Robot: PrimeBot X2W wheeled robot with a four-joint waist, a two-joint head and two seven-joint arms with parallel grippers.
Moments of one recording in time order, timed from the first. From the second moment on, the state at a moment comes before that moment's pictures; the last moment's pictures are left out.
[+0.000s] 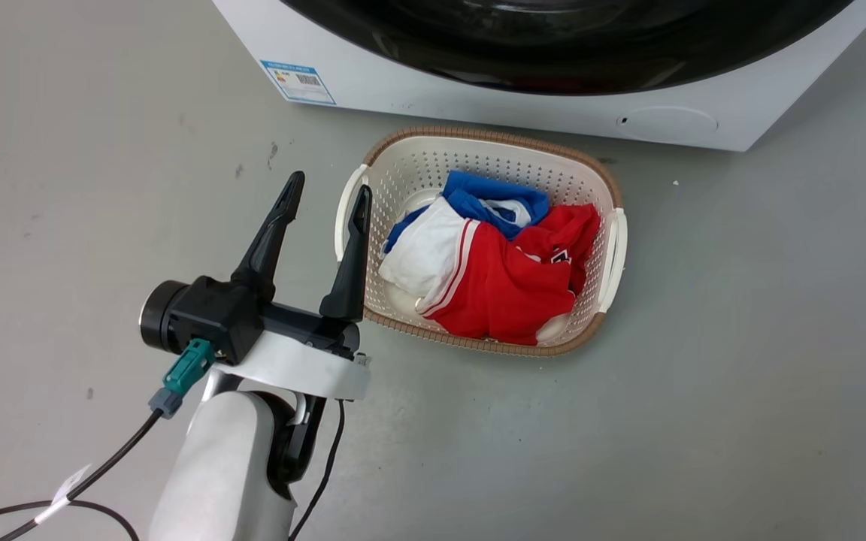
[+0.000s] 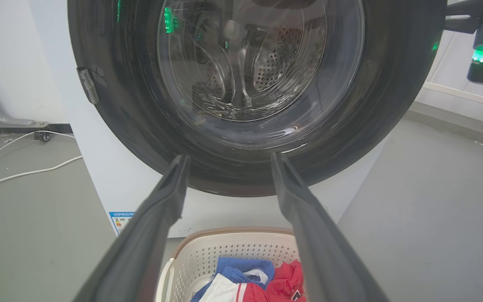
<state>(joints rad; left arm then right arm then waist) -0.35 0.05 -0.18 0.11 -0.20 -0.13 -0.26 -1.53 -0.32 -0.15 1.28 1.21 0.13 0.56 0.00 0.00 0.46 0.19</state>
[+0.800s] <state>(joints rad) -0.37 0.05 -0.19 0.13 -0.20 -0.13 -0.26 -1.50 -0.30 -0.18 1.29 1.12 0.13 0.77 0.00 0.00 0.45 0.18</state>
